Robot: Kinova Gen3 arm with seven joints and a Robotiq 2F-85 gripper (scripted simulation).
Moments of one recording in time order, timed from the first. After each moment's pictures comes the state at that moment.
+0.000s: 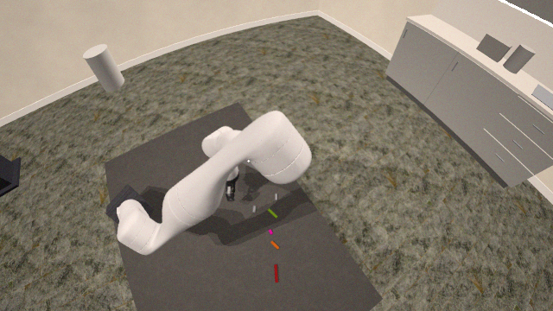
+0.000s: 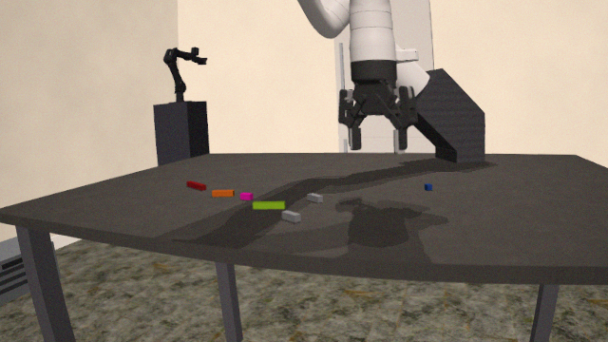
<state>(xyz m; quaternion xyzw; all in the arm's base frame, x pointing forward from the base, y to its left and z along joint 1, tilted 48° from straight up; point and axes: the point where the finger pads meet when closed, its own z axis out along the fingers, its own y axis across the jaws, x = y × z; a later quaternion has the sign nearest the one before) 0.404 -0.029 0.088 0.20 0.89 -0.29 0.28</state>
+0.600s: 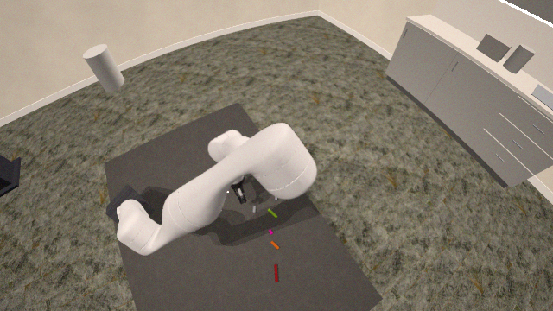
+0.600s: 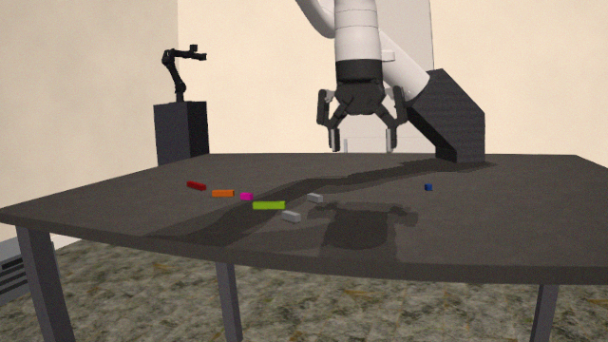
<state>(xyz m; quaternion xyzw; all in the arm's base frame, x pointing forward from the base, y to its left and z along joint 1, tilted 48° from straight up) 0.412 -0.042 0.107 0.02 0.92 -0.34 0.21</state>
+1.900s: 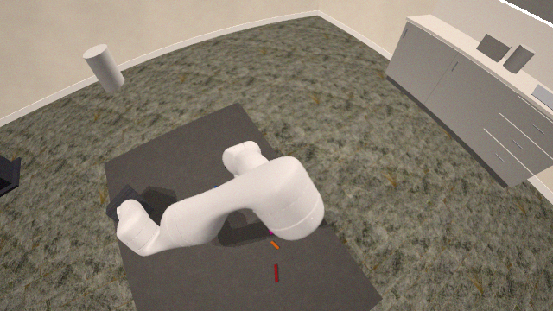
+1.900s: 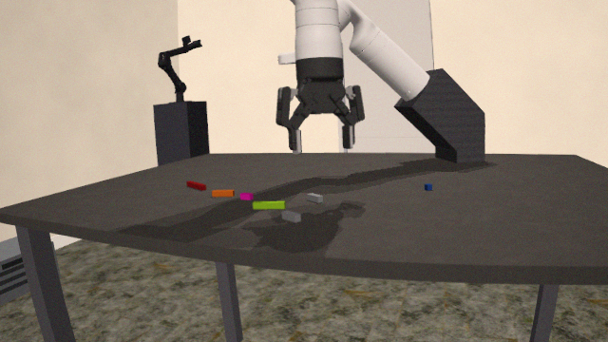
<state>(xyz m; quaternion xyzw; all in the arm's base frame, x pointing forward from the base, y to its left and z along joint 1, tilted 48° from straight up) 0.427 -0.080 0.156 -0.38 0.83 -0.40 0.04</state>
